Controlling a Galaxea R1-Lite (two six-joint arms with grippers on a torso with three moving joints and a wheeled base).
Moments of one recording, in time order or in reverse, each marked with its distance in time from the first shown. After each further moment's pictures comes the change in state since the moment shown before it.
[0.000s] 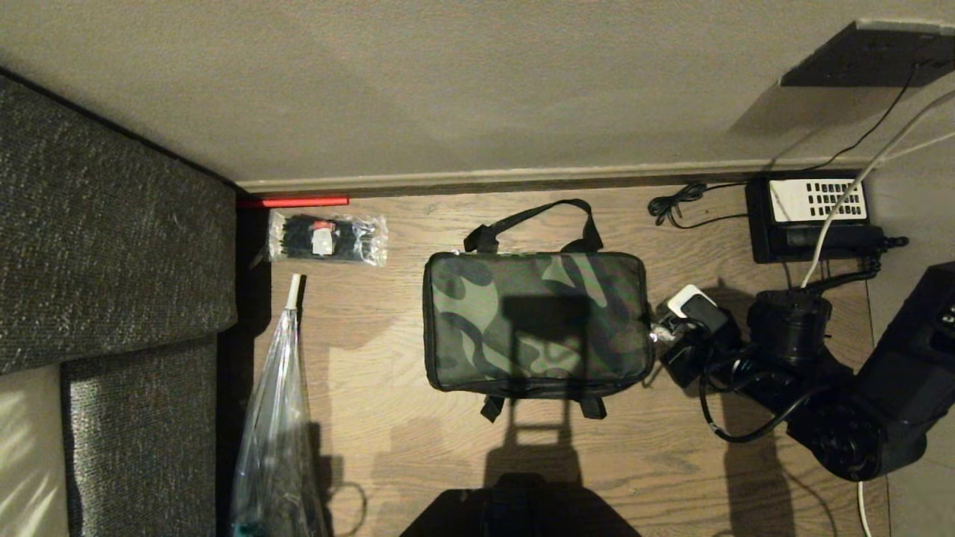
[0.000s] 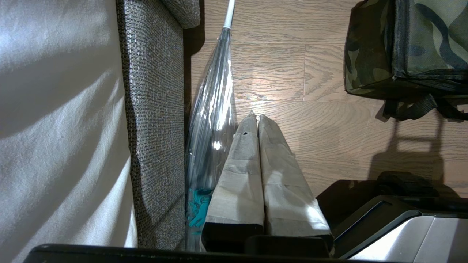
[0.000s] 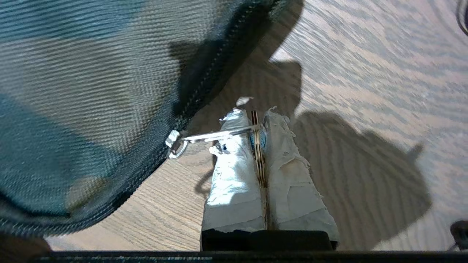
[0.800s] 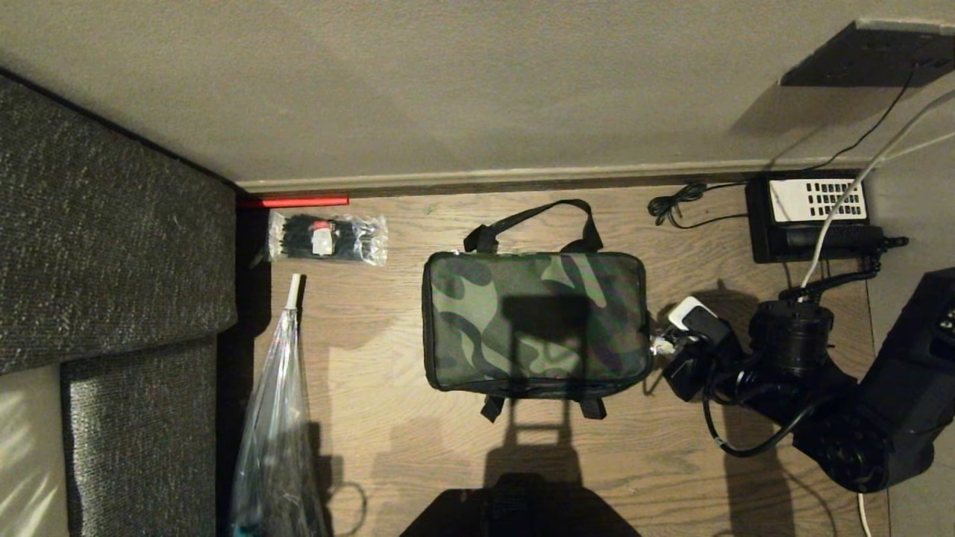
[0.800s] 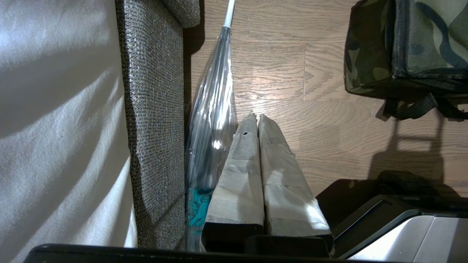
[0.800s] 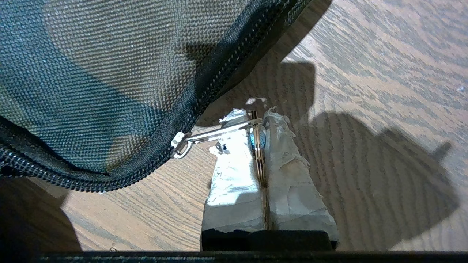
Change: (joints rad) left arm 0.000 0.004 0.000 0.000 -0.001 0.000; right arm -0.001 0.004 0.046 -0.008 0.056 -0.007
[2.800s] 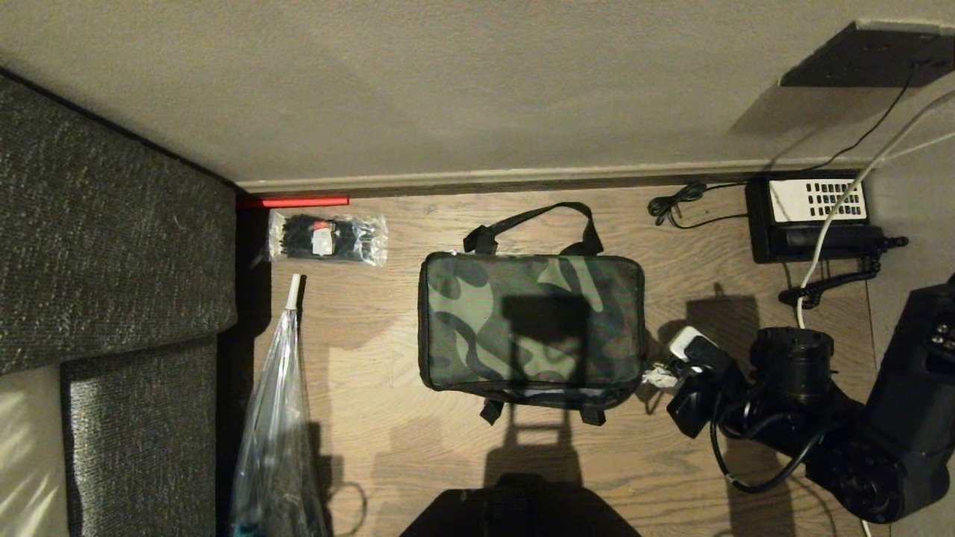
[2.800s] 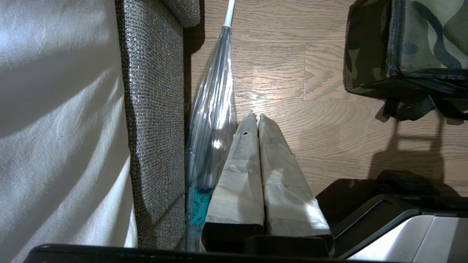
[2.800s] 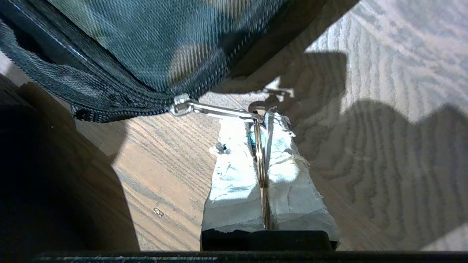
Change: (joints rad) left arm 0.000 0.002 0.000 0.000 0.001 0.000; right arm 0.011 0.015 0.111 -0.007 0.078 0.013
